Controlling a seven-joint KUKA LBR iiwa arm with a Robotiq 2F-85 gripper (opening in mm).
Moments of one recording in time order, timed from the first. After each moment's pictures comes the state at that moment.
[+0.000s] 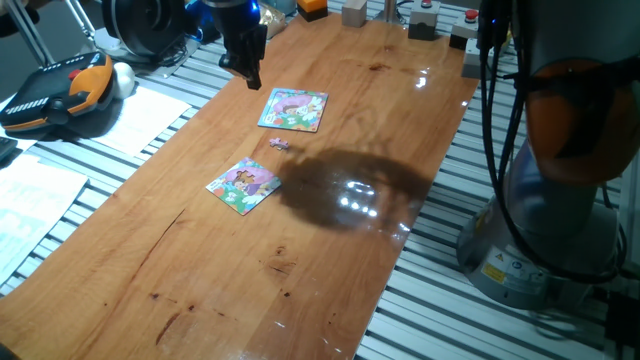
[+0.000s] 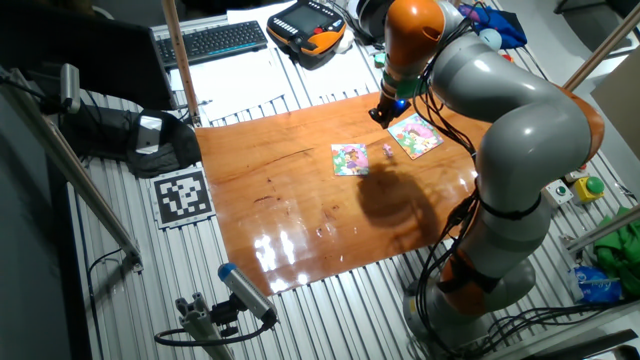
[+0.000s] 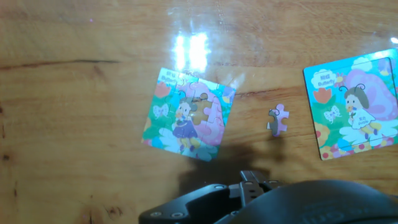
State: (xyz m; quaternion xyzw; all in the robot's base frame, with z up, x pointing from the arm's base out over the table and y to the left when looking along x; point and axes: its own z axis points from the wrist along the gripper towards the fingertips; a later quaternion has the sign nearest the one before) arm 0.519 0.014 0.251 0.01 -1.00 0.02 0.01
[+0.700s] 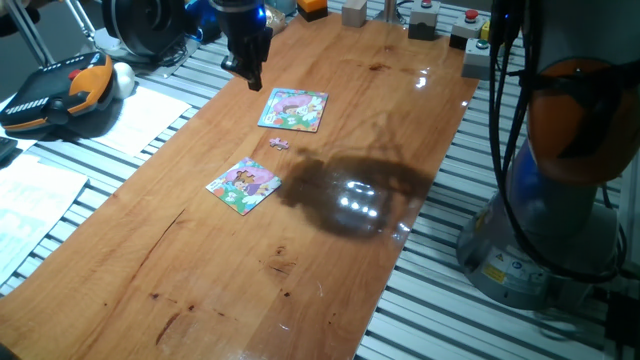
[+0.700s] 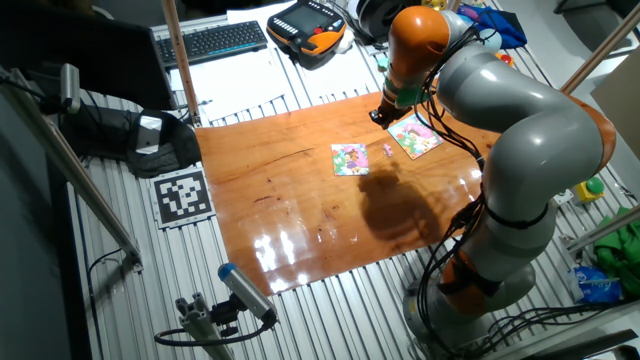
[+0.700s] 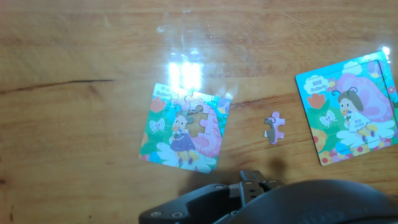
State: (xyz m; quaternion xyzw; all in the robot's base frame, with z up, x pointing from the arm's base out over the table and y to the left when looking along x) arm 0.518 0.012 0.247 -0.01 -1.00 0.02 -0.02
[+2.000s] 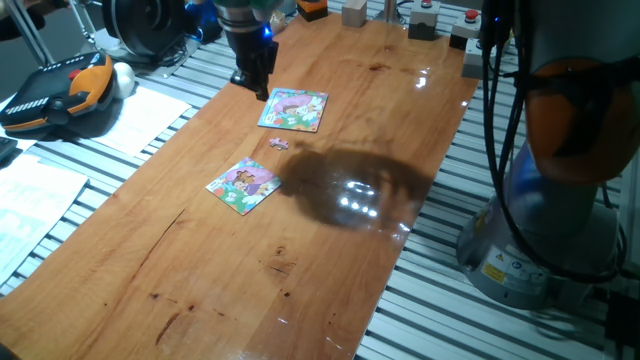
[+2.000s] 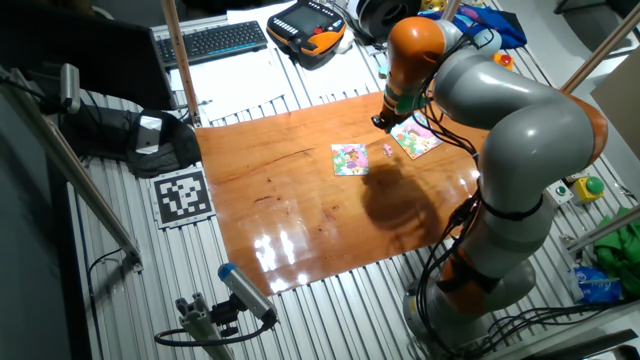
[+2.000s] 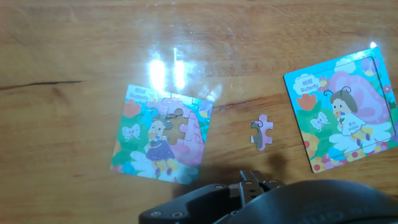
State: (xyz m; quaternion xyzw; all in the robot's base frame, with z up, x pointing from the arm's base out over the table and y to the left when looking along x) arm 0.523 -0.014 0.199 -0.01 -1.00 0.04 -0.02
